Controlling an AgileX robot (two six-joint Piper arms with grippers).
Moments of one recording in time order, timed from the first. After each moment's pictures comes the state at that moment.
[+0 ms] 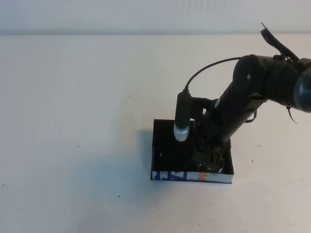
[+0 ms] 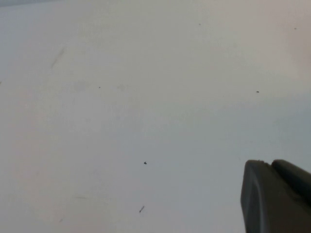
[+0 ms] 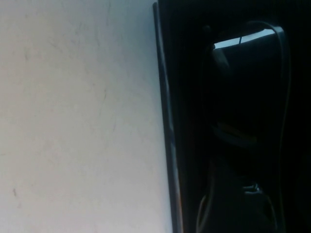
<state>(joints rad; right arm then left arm) 0.49 1.93 -1.45 0.38 0.93 -1.13 -0.06 -0.02 0.02 -0.01 0.36 0.08</state>
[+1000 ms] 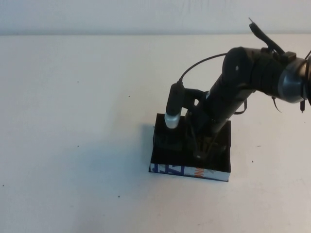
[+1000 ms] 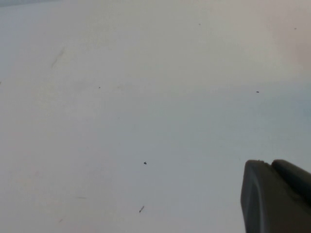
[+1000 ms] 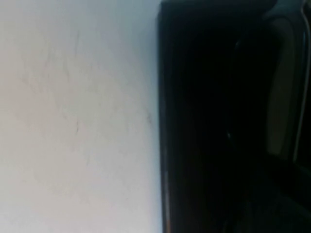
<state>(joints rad) 0.49 2.02 -1.58 0.38 0.99 -1.06 -0.06 -0.02 0.02 -0.01 0.36 0.08</state>
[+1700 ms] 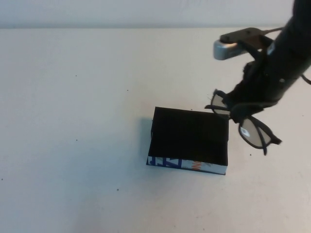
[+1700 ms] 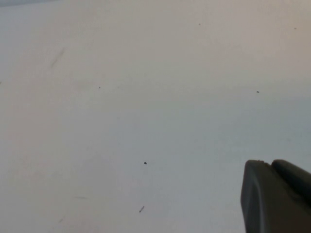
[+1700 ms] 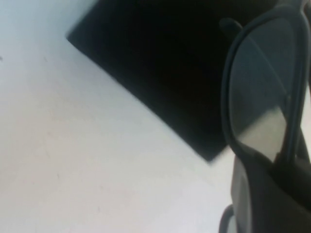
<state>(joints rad) 0.38 1.73 -1.57 0.24 1.22 -0.22 -0.06 -0.02 0.02 -0.01 0.36 0.08</state>
